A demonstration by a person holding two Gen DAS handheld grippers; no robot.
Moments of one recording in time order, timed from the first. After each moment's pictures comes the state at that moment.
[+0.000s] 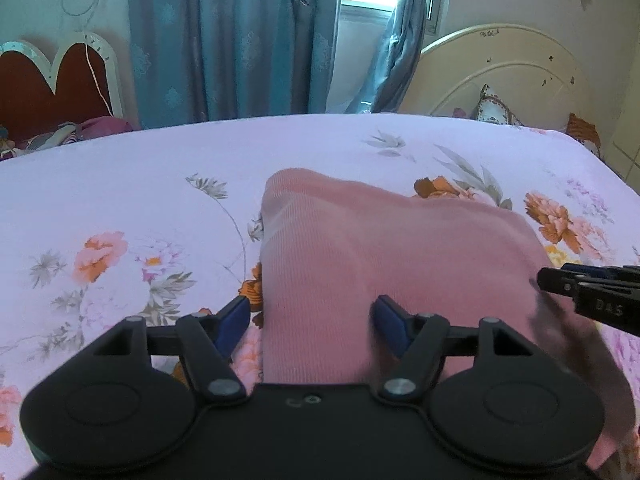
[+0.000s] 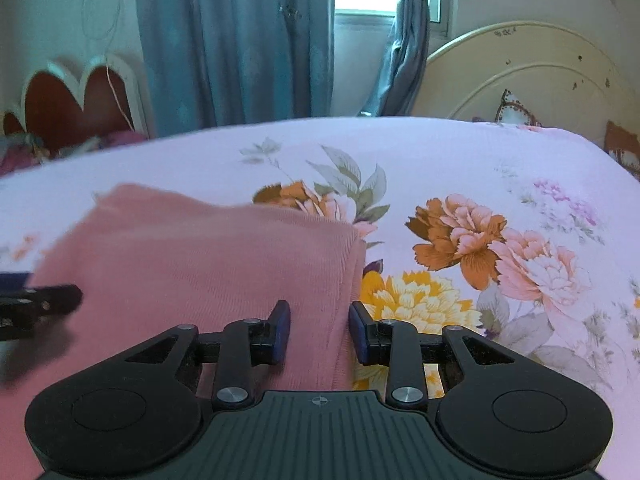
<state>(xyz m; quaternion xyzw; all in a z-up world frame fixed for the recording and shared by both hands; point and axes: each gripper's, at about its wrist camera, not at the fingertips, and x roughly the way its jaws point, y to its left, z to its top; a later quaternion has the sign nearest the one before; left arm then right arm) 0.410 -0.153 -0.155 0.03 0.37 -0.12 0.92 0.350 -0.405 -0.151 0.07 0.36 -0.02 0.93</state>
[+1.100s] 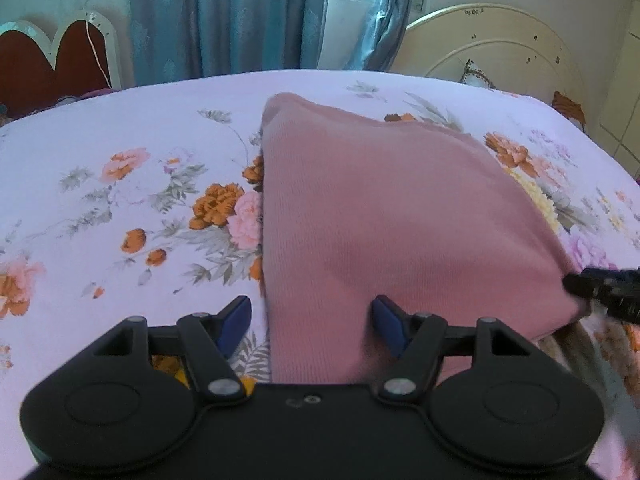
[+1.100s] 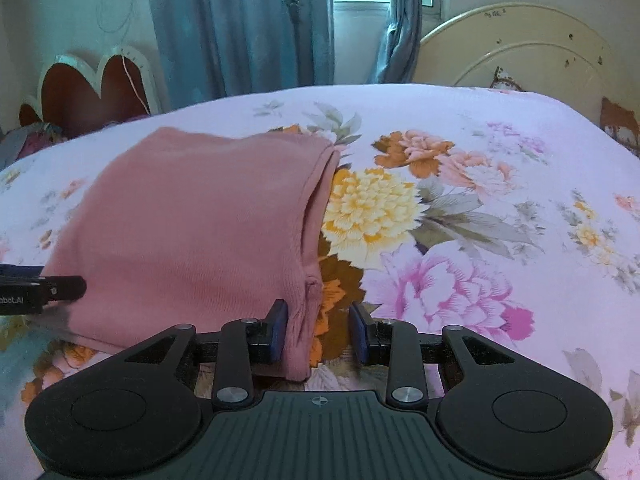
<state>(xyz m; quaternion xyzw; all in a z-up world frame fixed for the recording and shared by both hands) 0.317 -0.132 -0.164 0.03 0.40 -0.13 0.91 0.231 -0.414 -0.155 0.05 0.39 0.00 0.92</state>
